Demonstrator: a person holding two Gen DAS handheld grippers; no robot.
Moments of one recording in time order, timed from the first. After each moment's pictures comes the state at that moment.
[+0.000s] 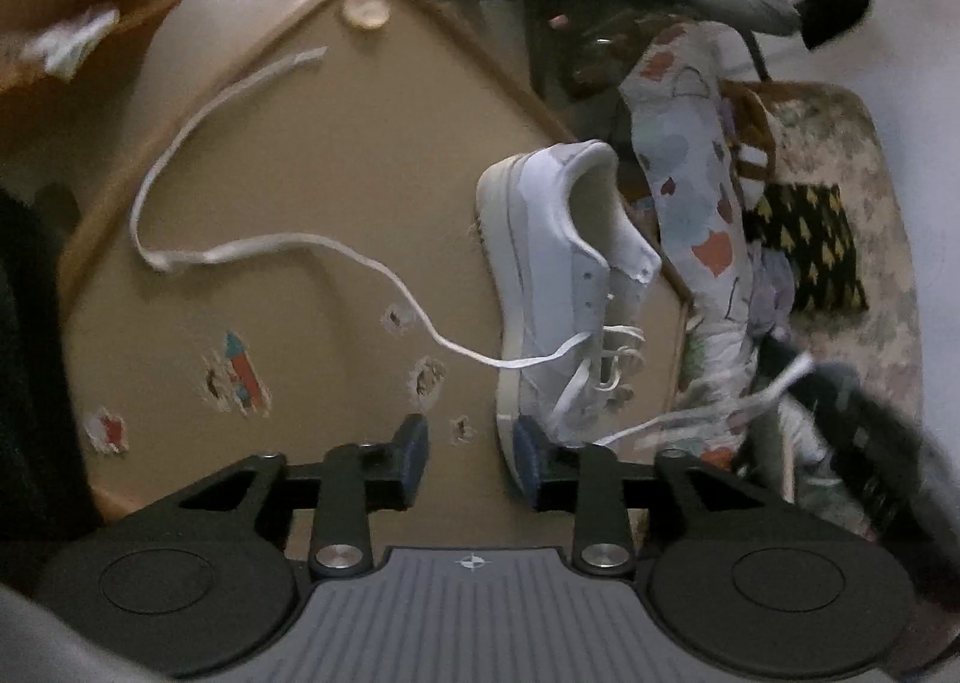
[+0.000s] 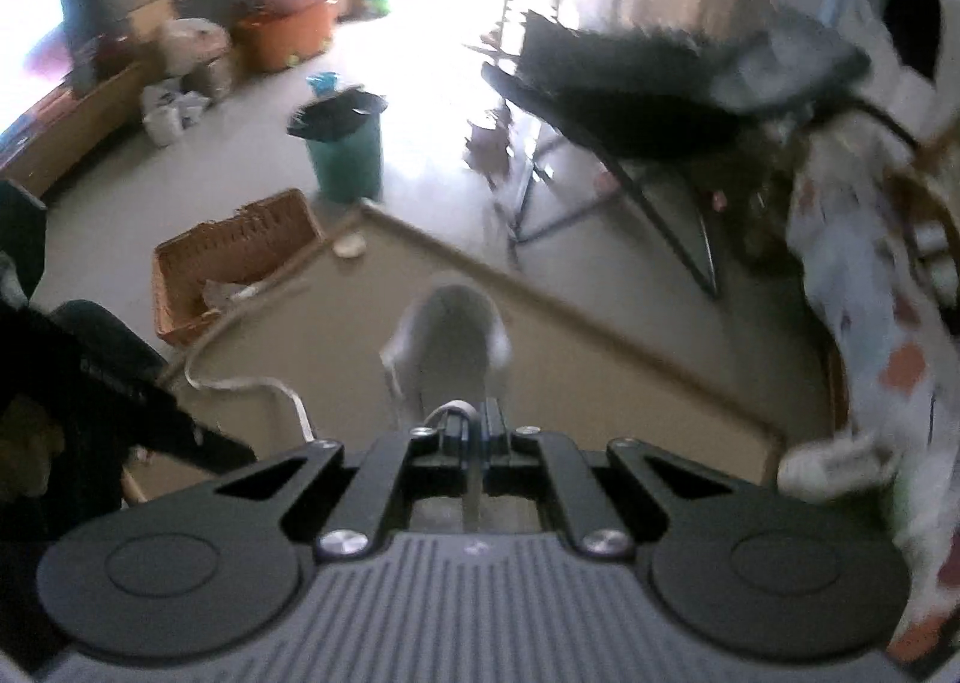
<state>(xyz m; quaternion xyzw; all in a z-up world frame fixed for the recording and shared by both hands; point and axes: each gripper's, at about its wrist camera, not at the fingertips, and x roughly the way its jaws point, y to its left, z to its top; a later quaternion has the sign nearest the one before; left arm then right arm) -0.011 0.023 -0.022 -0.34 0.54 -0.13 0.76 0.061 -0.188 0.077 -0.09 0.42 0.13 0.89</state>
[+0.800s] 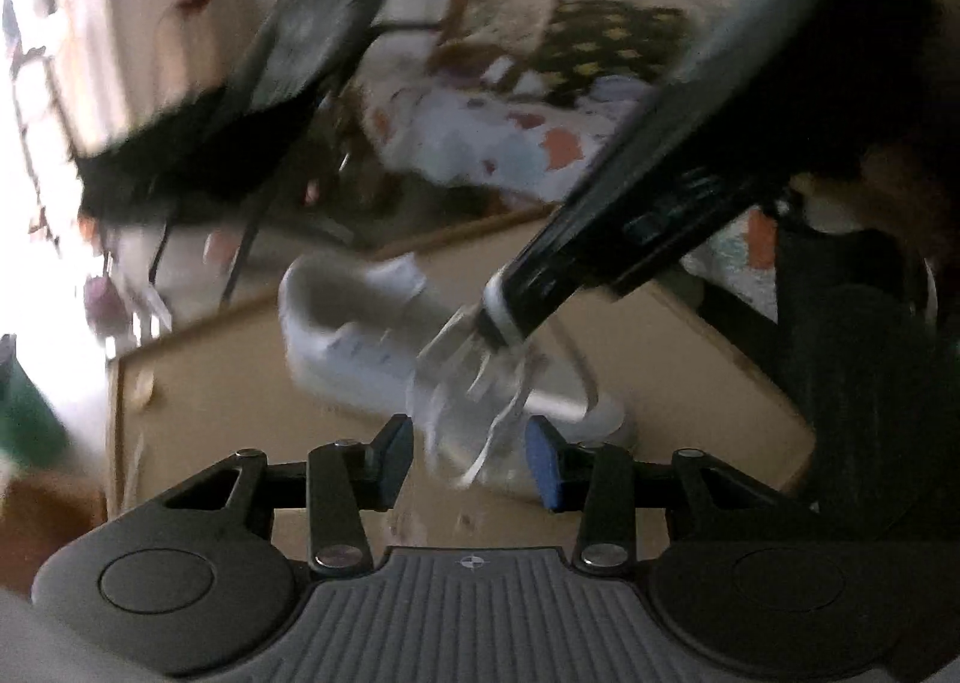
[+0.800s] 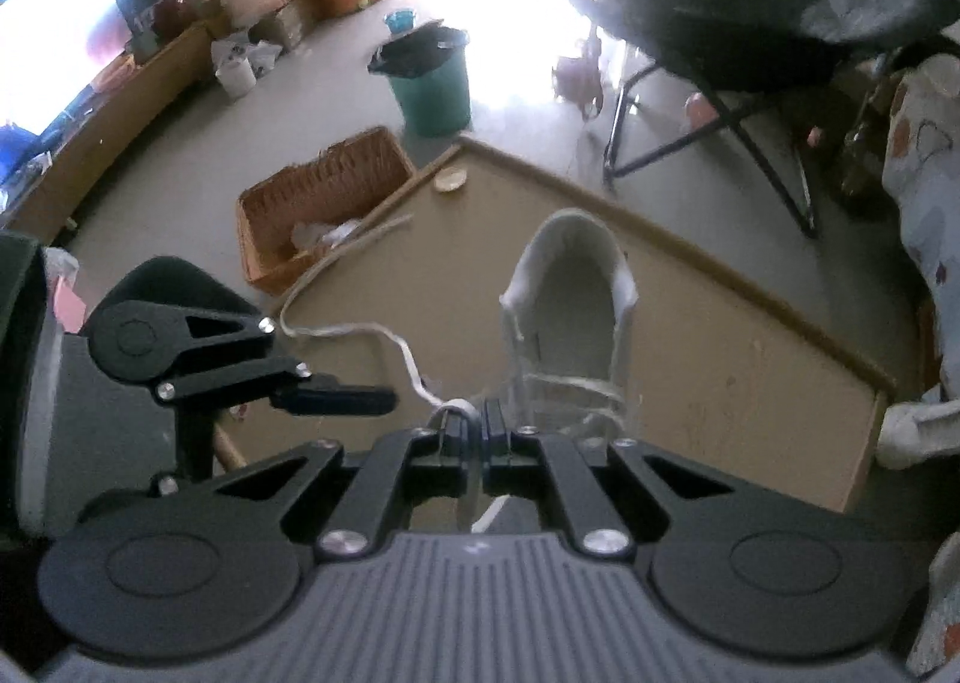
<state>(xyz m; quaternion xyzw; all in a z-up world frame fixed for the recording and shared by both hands) -0.048 -0.071 0.036 0.13 0.32 -0.32 0.88 0.061 -0.174 0.063 -0.04 0.50 0.20 0.84</state>
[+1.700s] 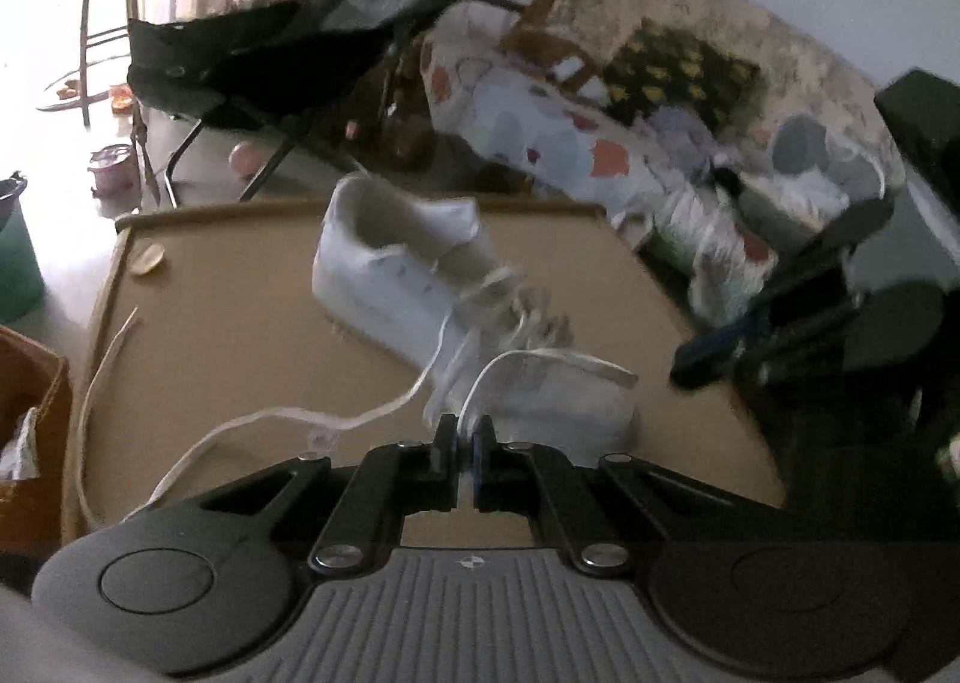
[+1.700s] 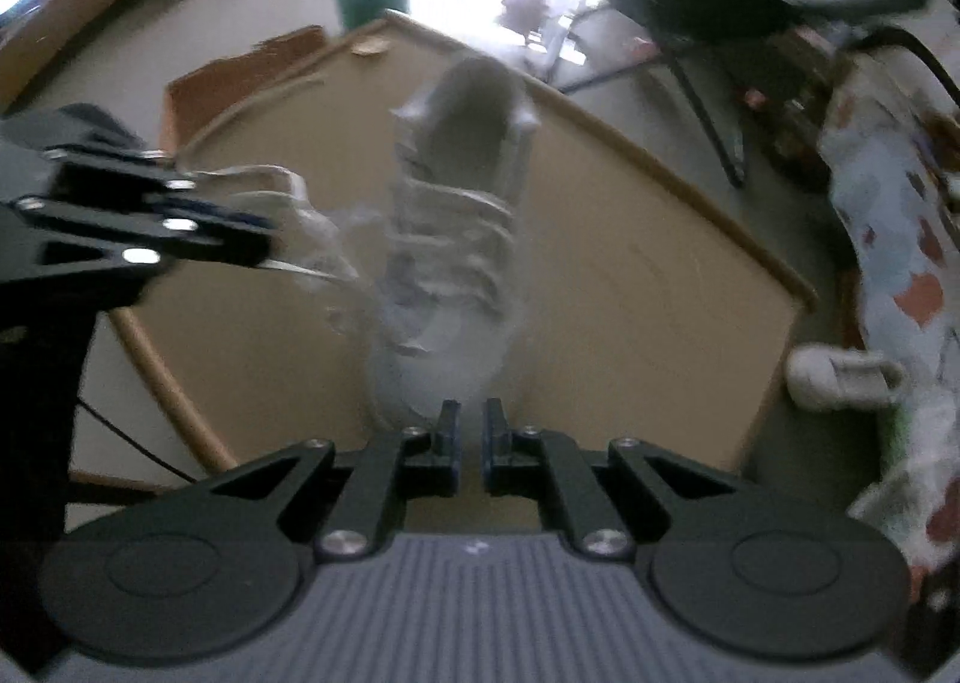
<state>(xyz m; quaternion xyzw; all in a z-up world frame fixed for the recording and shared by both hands) -0.045 -0.047 0.016 -0.01 0.39 -0.28 0.88 0.013 -0.210 0.019 -0.12 0.54 0.13 0.82</state>
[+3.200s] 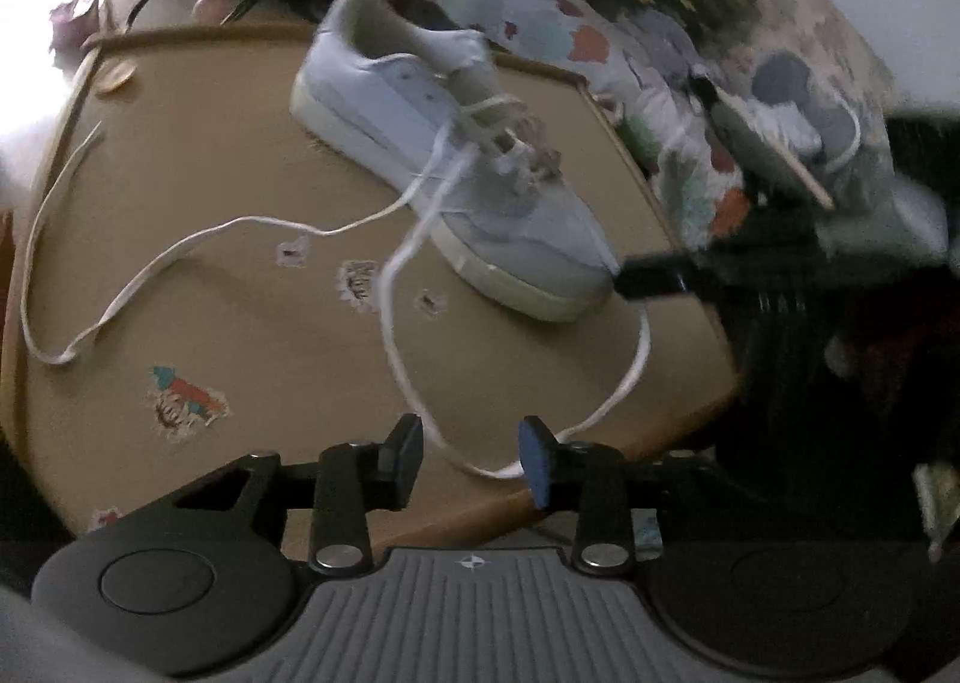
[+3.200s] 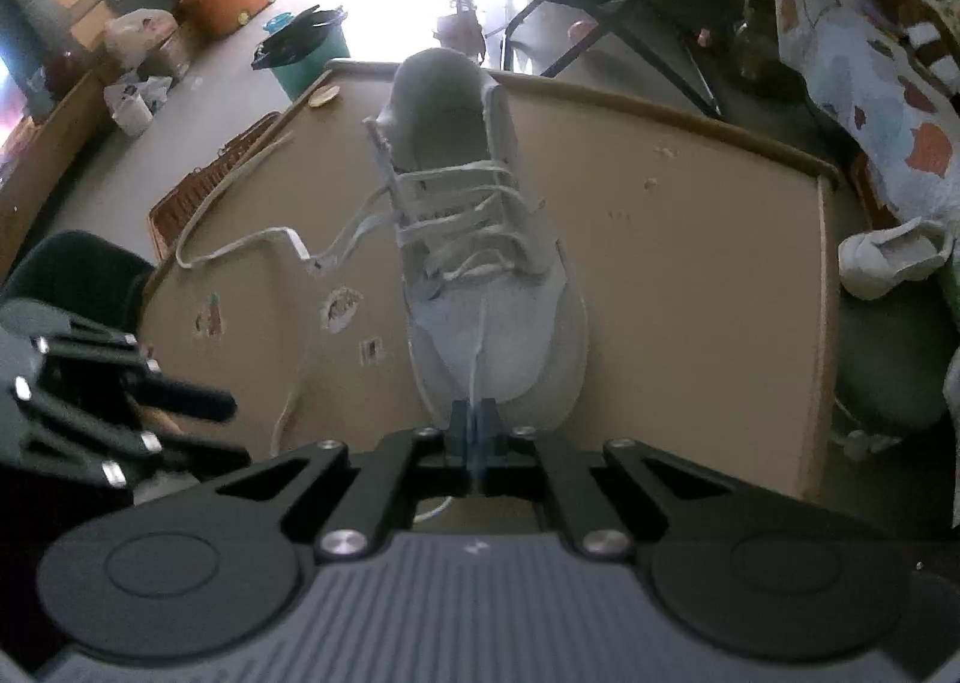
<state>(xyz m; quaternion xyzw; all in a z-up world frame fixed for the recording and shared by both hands) -0.034 0.000 -0.050 -0.08 0.51 -0.32 0.79 -0.008 -0.215 -0.004 0.03 0.52 0.10 0.85</state>
